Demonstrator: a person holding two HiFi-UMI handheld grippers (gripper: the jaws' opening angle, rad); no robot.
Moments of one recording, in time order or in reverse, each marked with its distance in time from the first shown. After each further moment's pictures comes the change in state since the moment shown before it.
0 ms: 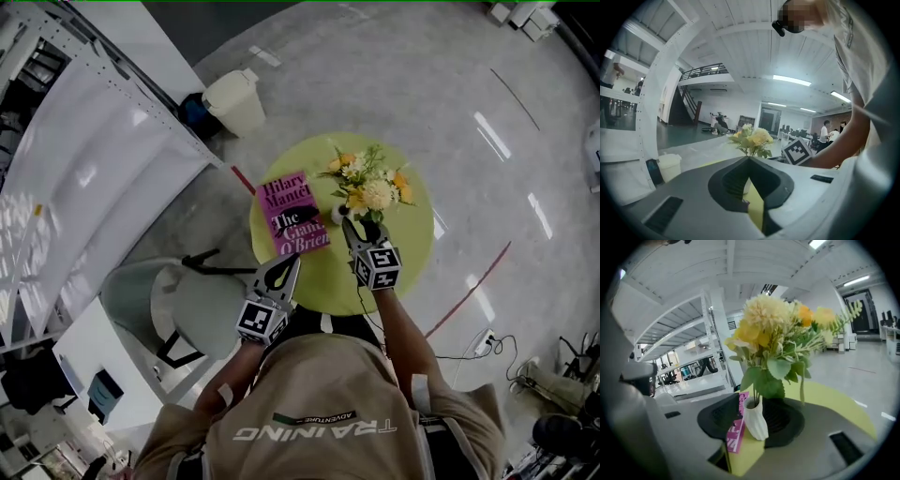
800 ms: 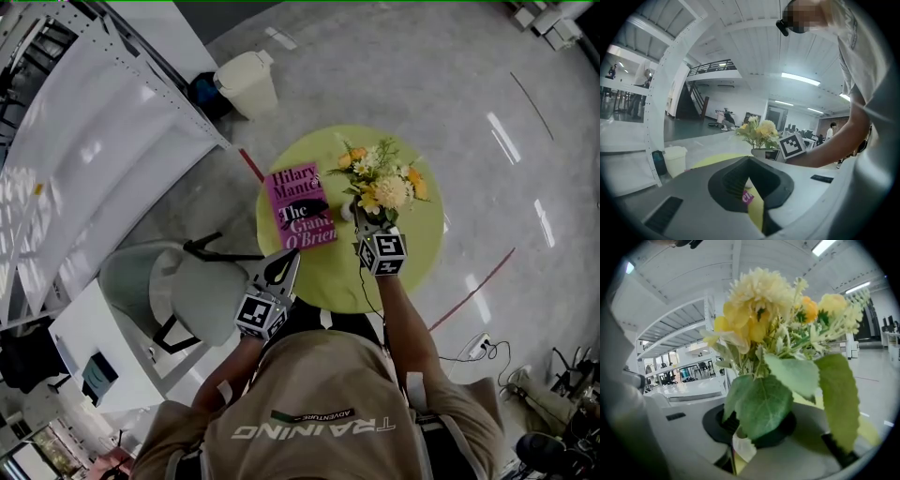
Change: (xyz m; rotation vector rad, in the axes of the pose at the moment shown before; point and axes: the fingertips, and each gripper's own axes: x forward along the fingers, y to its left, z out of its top) left arm 0.000 0.025 -0.024 -0.072 0.040 0.065; right arm 0.043 -0.009 0.028 -0.056 -0.090 0.002
